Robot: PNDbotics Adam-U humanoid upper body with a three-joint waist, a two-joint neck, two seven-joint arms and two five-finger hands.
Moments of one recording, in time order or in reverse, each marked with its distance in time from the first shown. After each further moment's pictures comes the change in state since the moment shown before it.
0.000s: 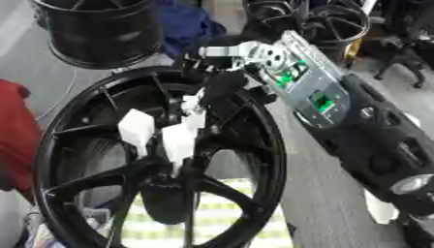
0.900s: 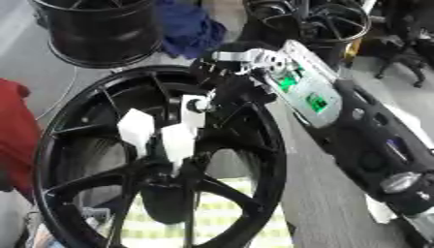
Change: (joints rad) left arm 0.000 0.000 0.000 0.005 -0.003 -0.004 0.001; right arm 0.010 0.017 -0.018 0.078 0.041 -0.041 -0.007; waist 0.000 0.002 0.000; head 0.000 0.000
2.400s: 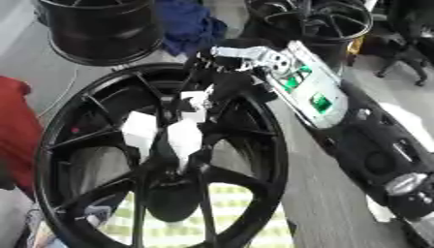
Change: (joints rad) left arm 0.000 0.000 0.000 0.000 -0.008 0.000 0.000; right arm 0.017 -0.011 0.001 -0.059 -0.160 0.012 -0.079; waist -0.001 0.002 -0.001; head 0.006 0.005
